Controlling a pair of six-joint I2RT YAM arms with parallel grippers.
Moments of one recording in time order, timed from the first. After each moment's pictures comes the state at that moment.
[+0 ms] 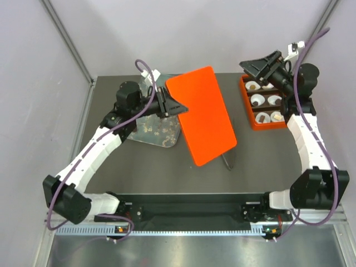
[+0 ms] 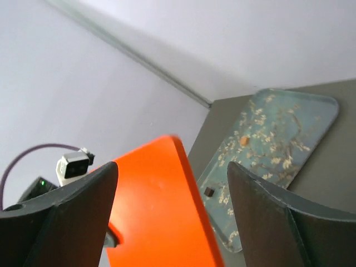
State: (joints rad) left arm -0.47 1.27 1.23 -0.14 0.67 -0.77; right arm -0.05 1.37 1.28 0.29 -0.78 1.01
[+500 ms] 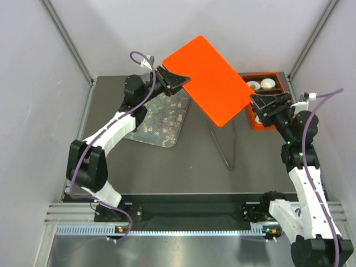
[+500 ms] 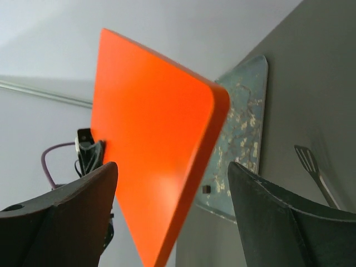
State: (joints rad) left arm -0.37 1.60 1.24 0.58 0.62 -1.35; right arm -0.02 0.80 0.81 -0.02 -0.34 1.14
